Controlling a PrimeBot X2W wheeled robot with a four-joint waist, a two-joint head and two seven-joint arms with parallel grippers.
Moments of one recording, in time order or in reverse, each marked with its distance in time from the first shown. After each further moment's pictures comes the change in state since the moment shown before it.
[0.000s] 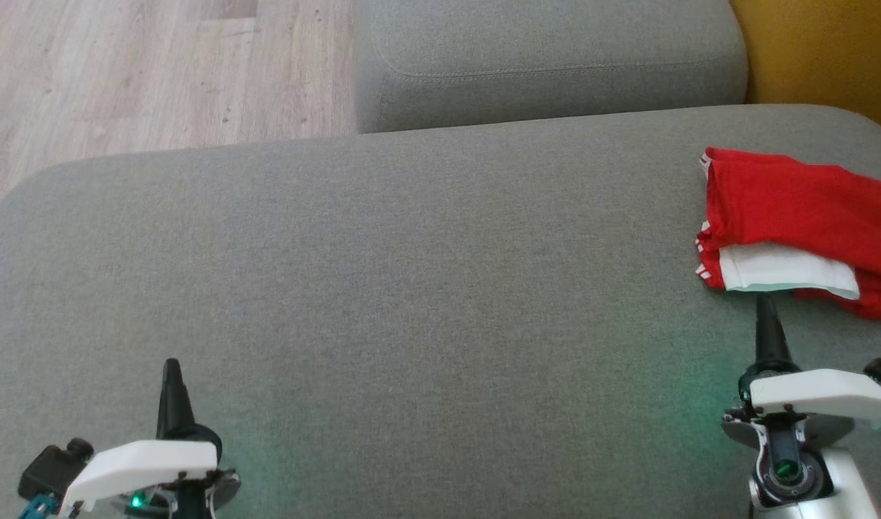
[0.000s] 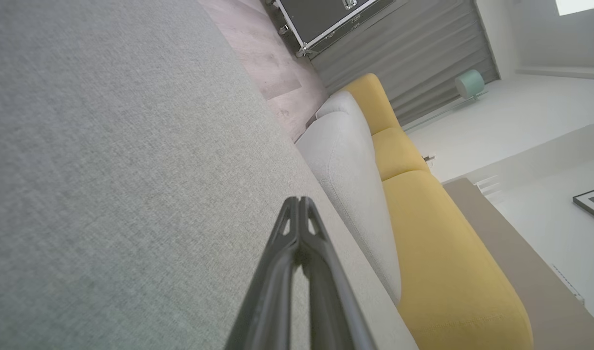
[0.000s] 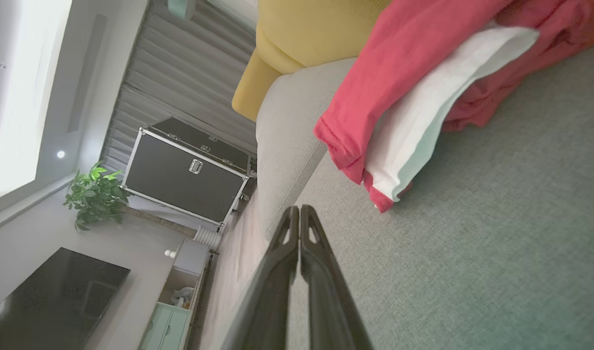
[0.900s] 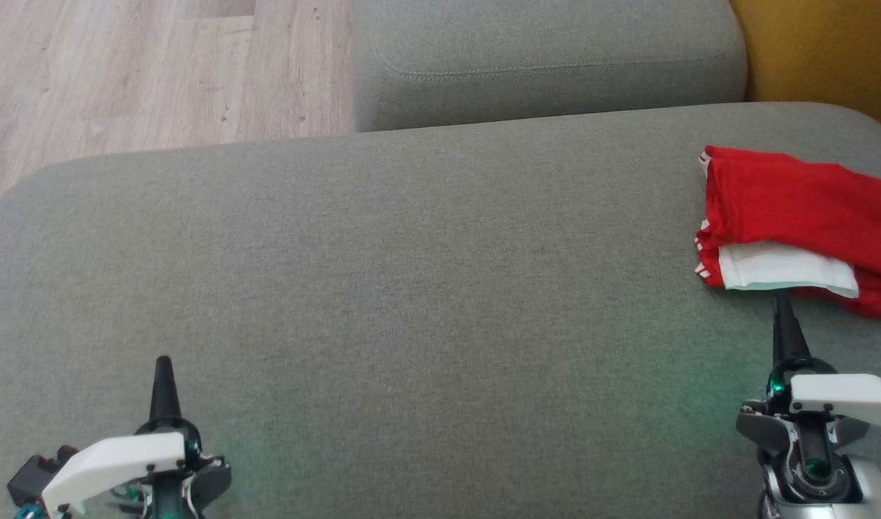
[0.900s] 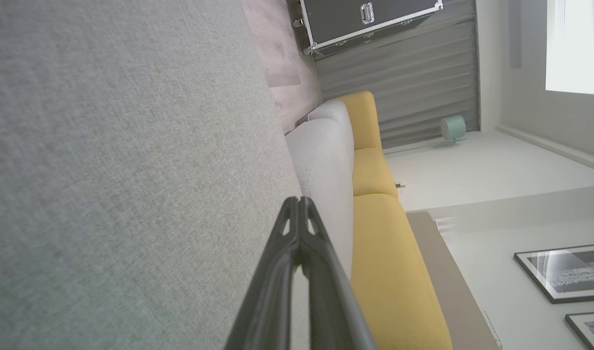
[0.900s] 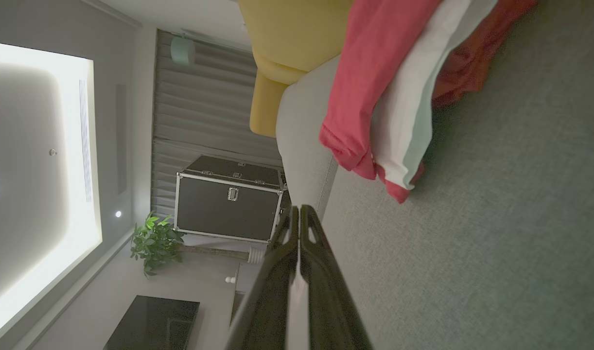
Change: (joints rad) left arm -0.012 0.000 0.032 -0.021 -0.264 -0.001 0.073; right arm 0.021 0.000 -0.035 -0.059 0.291 0.000 0.073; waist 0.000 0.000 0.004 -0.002
